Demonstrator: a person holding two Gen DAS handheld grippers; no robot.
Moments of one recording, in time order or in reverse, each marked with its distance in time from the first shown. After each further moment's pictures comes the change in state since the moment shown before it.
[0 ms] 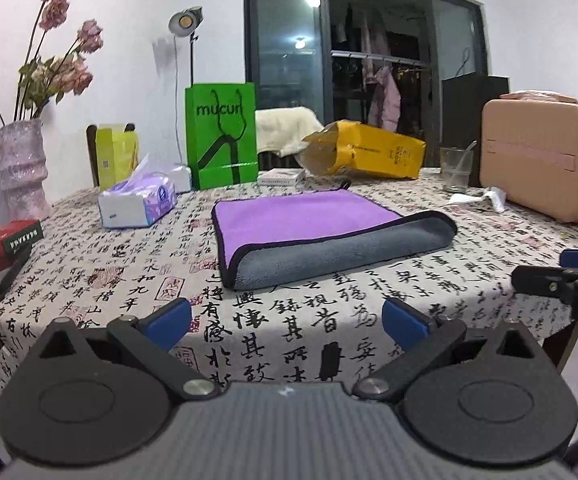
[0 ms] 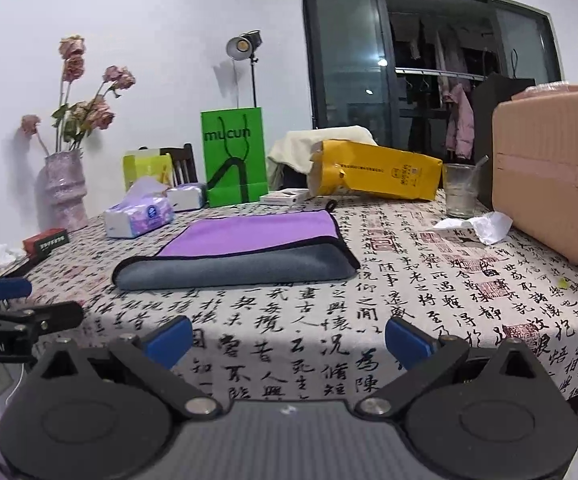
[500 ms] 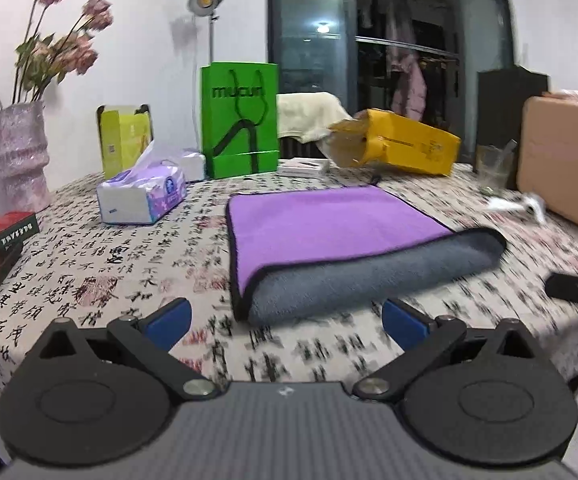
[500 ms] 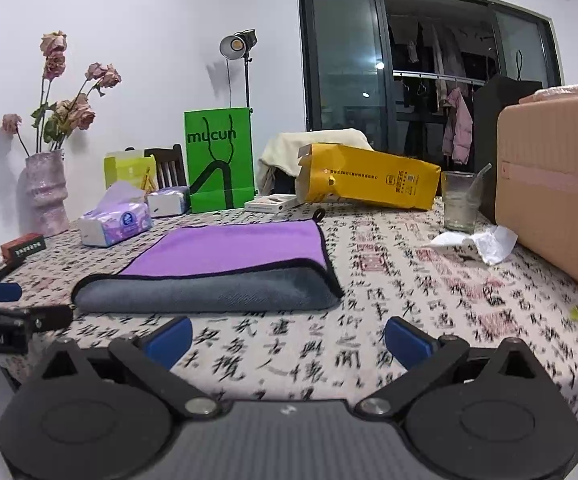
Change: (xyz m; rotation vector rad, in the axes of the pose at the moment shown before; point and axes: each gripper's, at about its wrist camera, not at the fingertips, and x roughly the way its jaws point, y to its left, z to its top) left arm 0.065 0.012 0.031 -0.057 0.047 0.061; right arm 0.051 -0.020 0.022 -0.028 -0.009 -0.024
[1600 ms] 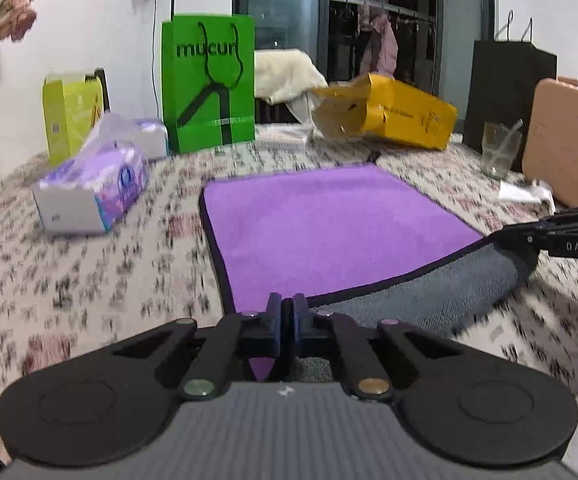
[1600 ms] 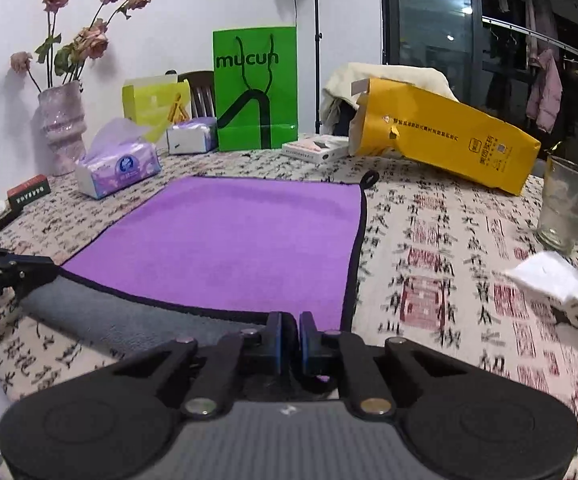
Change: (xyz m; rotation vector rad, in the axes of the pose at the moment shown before) left arm 0.097 0.034 0.050 0.059 0.132 -0.135; right arm 0.162 -0.041 0.067 -0.131 0.249 0.217
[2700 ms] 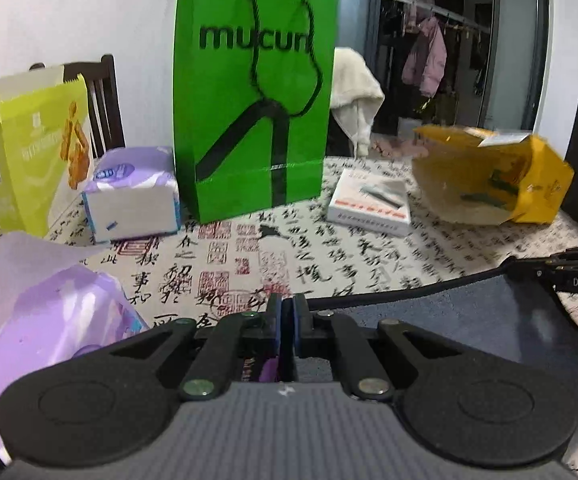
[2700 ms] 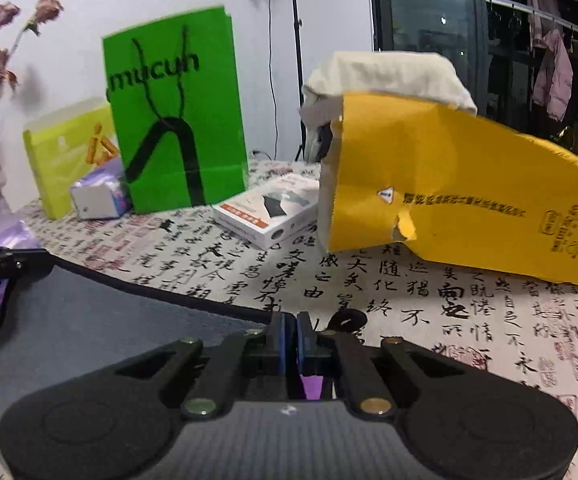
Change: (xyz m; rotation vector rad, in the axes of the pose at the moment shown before) left arm 0.212 0.086 0.141 -0.082 0.048 0.052; right arm 0.214 -0.079 0.157 0.057 0.043 0.002
